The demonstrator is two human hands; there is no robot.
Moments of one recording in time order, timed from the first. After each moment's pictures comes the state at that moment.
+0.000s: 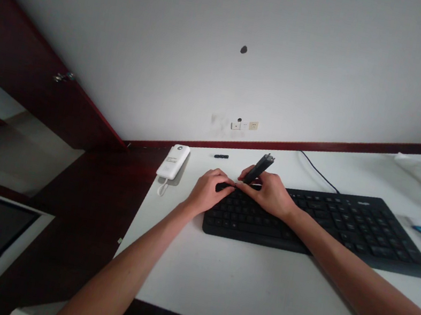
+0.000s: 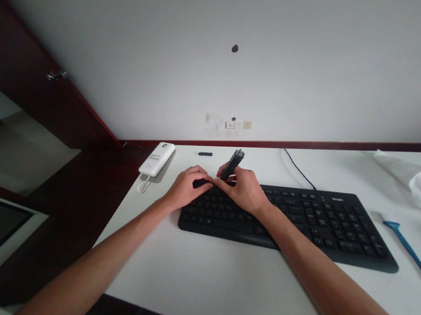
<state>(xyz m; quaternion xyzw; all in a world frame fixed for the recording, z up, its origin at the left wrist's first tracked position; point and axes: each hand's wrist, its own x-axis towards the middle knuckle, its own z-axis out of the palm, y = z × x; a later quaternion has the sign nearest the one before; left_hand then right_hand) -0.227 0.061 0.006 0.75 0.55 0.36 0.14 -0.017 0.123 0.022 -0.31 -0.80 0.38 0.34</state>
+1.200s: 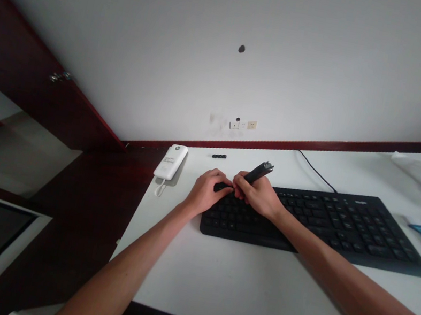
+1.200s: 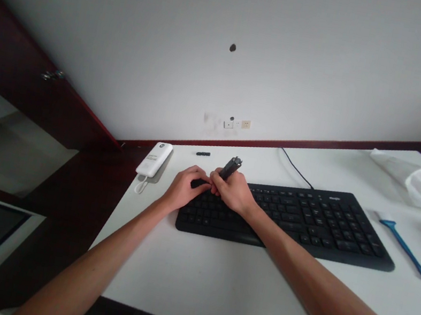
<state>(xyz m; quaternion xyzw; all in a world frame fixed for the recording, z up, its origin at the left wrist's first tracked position) -0.228 0.062 0.004 0.74 0.53 0.38 0.16 -0.038 0.112 0.019 -0.36 -0.73 0.48 0.31</state>
